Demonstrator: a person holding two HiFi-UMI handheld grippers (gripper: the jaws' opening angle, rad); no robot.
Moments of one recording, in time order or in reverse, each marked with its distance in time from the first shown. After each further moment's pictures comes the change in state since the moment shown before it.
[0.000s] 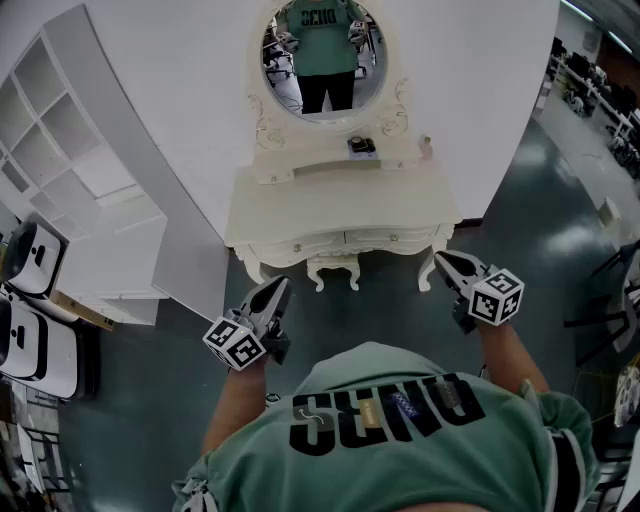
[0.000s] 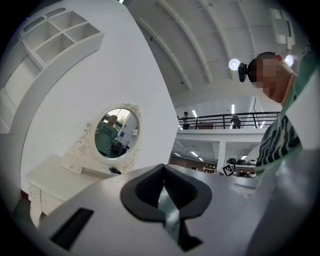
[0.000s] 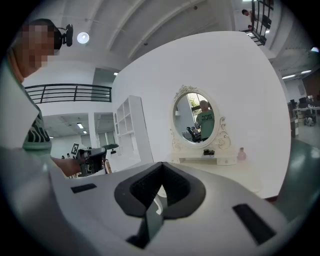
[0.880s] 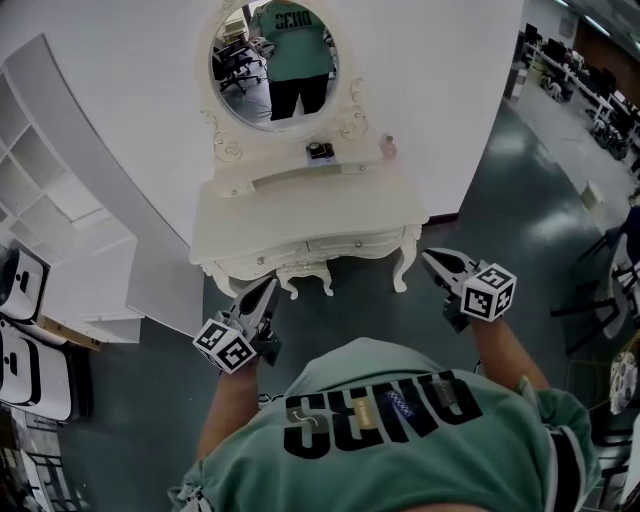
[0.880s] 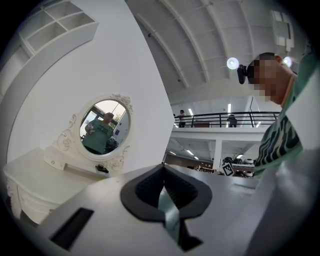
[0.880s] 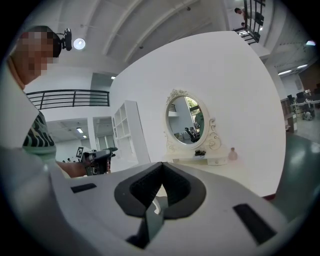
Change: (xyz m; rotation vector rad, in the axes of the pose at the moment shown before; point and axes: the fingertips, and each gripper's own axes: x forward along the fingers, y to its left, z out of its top) left arm 0.094 -0.034 -0.028 -0.001 0.016 -0.040; right arm -0.047 -0.076 0.010 0.043 -0.015 0.008
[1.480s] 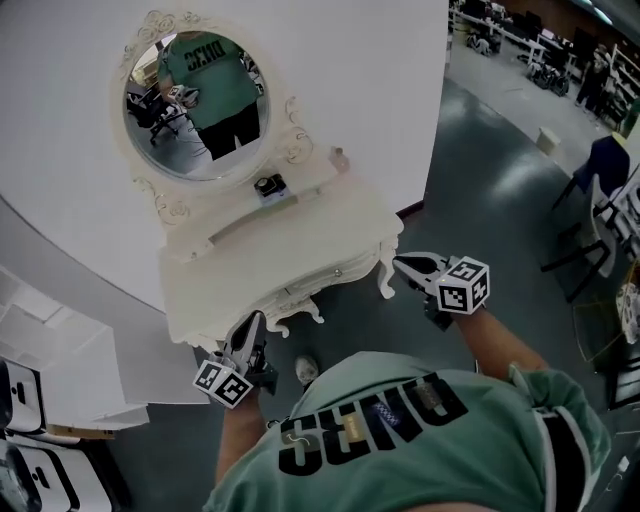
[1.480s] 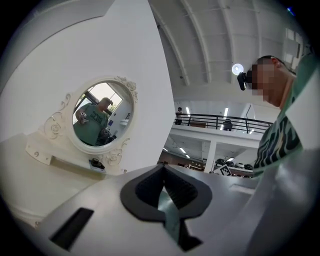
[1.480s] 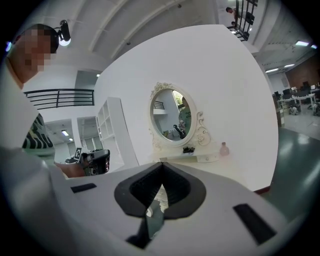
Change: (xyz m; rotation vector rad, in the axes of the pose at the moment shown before) left arm 0.078 0.106 -0.012 -0.083 0.060 -0.100; right arm 0.079 -0.070 -0.012 0.070 0.027 -0.118
